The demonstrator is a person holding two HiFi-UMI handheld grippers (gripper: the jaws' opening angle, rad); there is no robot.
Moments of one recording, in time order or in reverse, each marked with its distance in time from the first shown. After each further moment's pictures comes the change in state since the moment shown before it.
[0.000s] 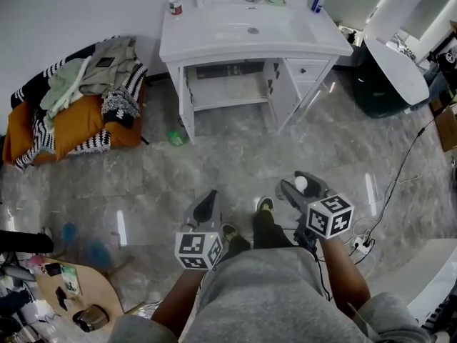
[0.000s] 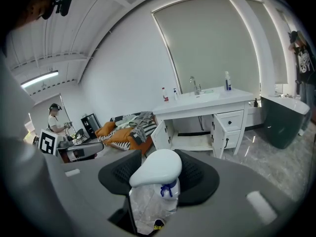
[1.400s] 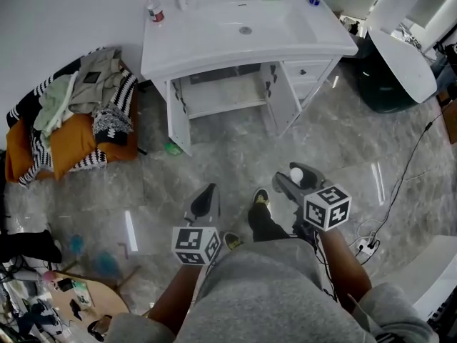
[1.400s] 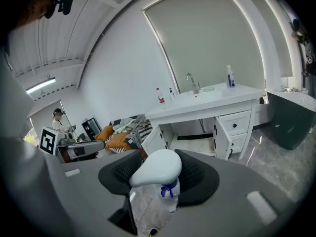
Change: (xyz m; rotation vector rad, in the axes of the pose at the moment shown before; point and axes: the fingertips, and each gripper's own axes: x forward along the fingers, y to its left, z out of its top) left arm 0.130 0.010 0.051 0.049 0.055 -0.022; right arm 0.082 -0.086 0.064 0.037 0.003 0.046
